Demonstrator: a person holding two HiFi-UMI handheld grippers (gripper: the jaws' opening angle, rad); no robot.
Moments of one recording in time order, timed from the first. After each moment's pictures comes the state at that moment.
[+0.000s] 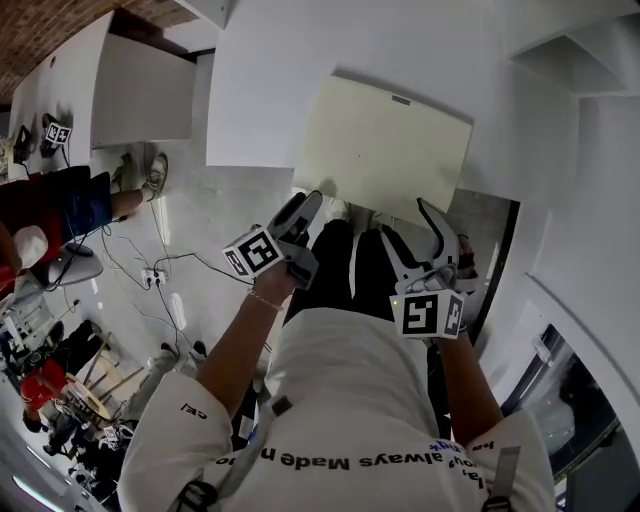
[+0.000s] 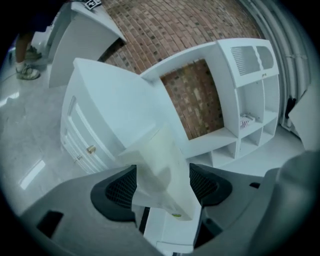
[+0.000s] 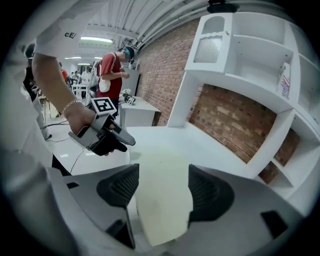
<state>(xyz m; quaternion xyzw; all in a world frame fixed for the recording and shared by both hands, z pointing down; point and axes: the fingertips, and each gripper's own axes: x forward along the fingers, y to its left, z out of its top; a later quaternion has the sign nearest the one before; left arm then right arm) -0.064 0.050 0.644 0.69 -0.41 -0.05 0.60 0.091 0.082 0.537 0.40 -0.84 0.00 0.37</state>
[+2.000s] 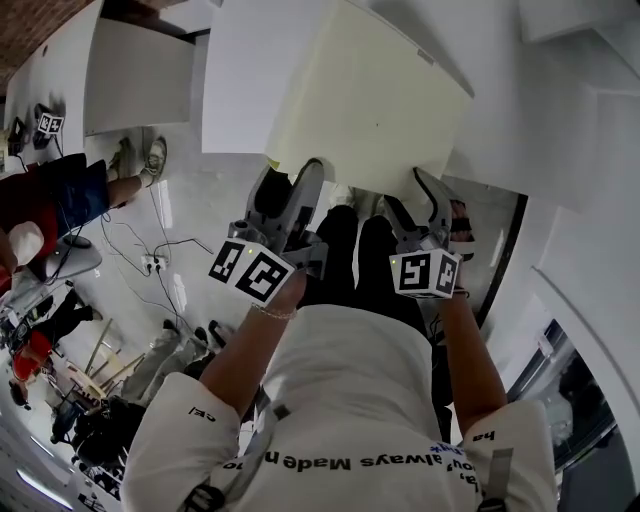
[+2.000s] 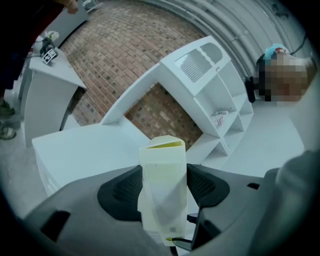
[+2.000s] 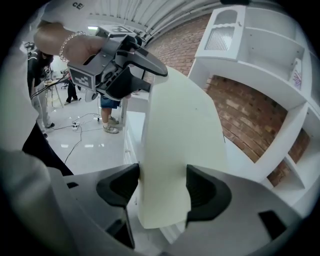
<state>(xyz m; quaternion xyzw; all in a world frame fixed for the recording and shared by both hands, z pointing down) -0.058 -0.013 0.522 0.79 -0.47 -0.09 0.38 0.084 0.053 0.629 0.39 -0.83 -0.02 0.40</state>
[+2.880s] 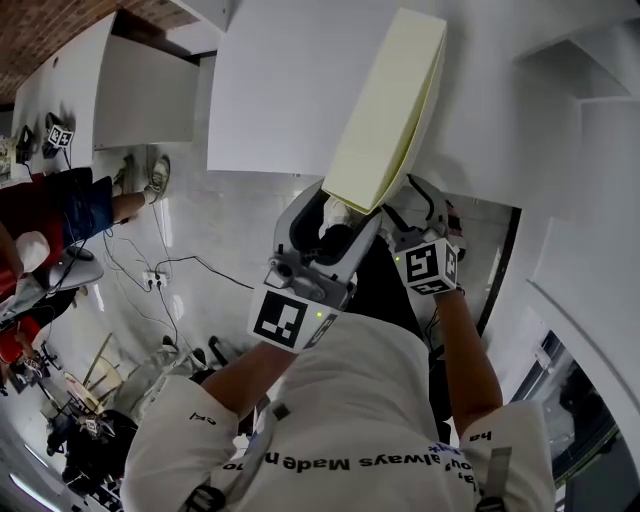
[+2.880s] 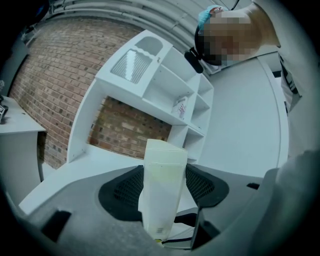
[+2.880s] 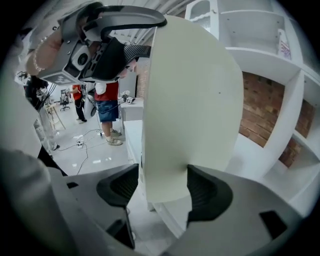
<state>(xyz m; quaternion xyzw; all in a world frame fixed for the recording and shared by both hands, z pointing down) 0.026 0.014 0.434 0.89 -0.41 -0.01 0.17 0.089 0.036 0.624 0.38 -0.86 0.06 0.34</state>
